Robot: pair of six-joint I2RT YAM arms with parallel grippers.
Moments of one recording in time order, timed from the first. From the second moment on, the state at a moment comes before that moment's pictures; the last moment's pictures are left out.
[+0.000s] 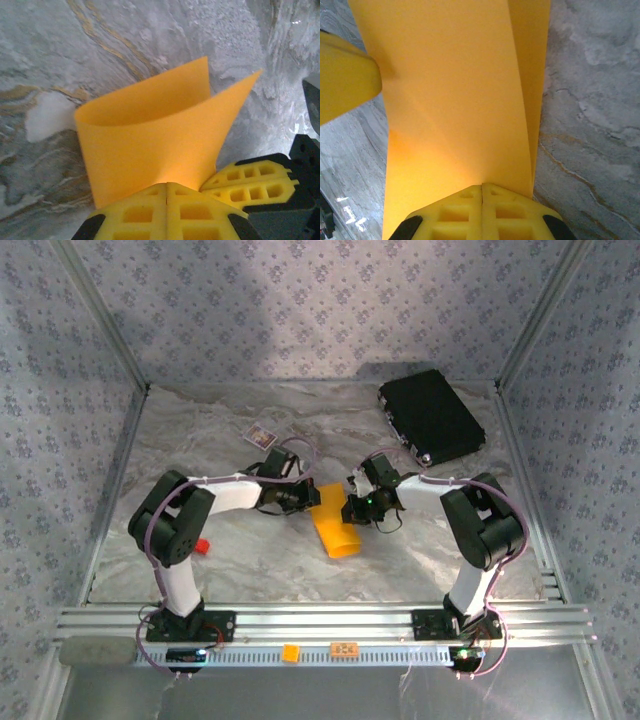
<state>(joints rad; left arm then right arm) -0.60 1.83 0.96 -0.07 0.49 -0.81 0.51 1.76 0.87 -0.28 -0.53 0.41</state>
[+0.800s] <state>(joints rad) -0.56 1.88 0.99 -0.05 0.56 -0.81 0.51 1.76 0.87 -0.27 -0.53 0.42</state>
